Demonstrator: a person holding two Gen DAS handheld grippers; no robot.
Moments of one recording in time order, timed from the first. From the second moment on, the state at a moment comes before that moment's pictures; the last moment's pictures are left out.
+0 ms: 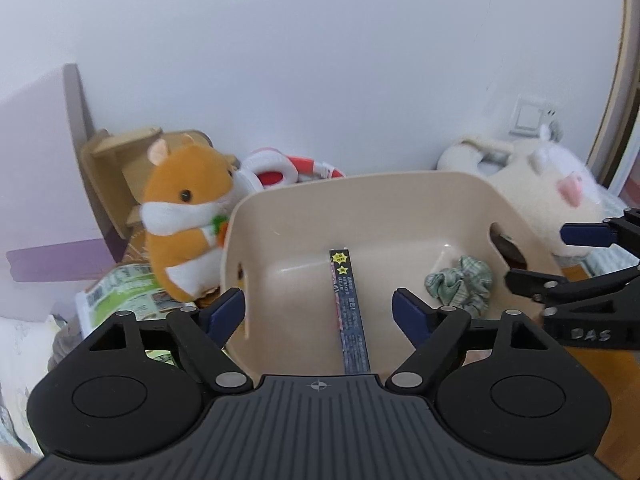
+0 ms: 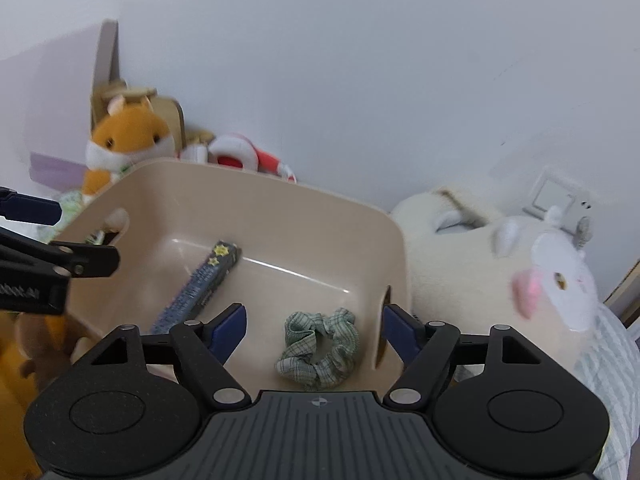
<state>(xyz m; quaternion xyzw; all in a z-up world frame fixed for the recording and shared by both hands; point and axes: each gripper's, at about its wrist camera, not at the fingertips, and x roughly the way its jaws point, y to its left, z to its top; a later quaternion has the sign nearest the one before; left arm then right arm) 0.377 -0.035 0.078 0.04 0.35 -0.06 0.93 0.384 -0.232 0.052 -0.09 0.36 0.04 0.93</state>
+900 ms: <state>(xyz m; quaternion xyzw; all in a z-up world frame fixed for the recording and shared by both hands) 0.263 0.029 -0.014 -0.06 0.39 0.01 0.92 0.249 -0.288 -0.014 -0.15 0.35 0.03 0.92</state>
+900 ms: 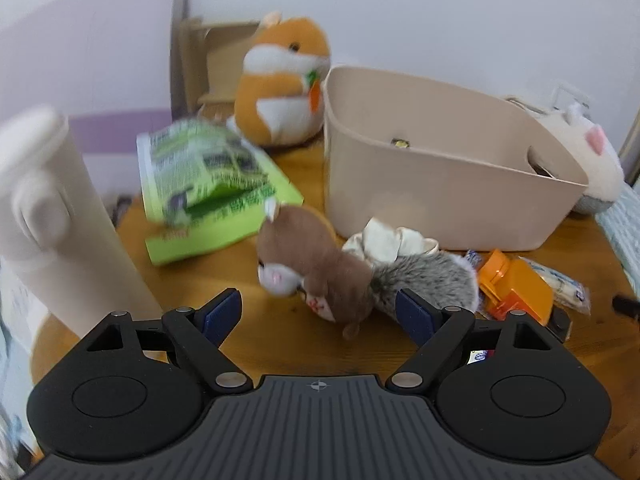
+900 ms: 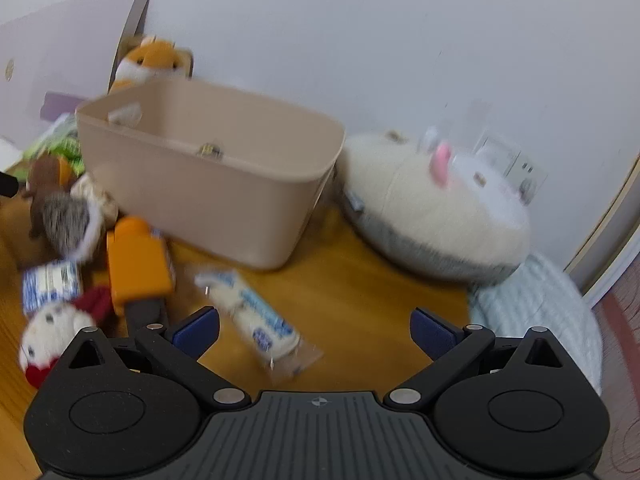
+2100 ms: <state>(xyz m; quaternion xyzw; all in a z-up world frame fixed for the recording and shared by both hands) 0.331 0.047 -0.061 -0.22 0.42 0.04 0.88 0.317 -0.276 -0.079 -0.16 0.38 0.09 0.91</state>
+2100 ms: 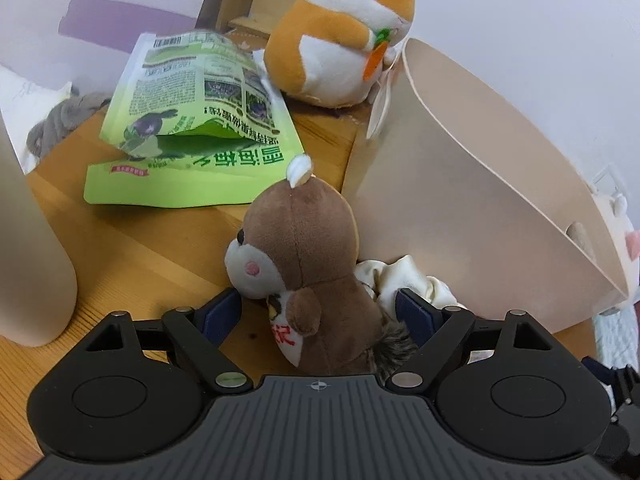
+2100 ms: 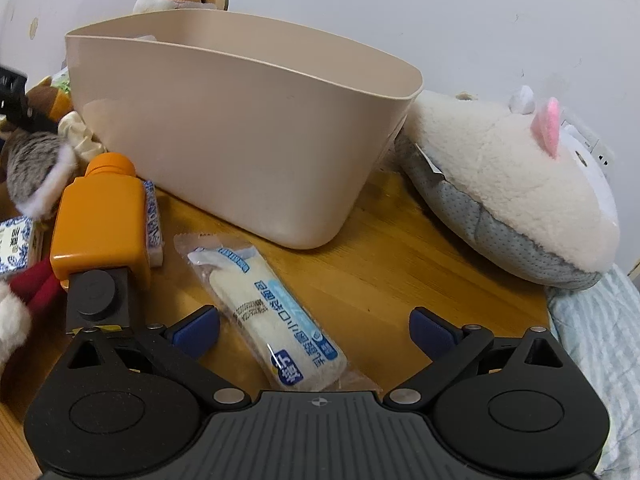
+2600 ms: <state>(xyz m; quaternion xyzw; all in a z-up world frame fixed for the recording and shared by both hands) 0.327 0.040 -0.061 -0.17 0.42 0.02 0.89 0.321 -0.290 -0.077 -0.08 0.40 0.14 0.90</state>
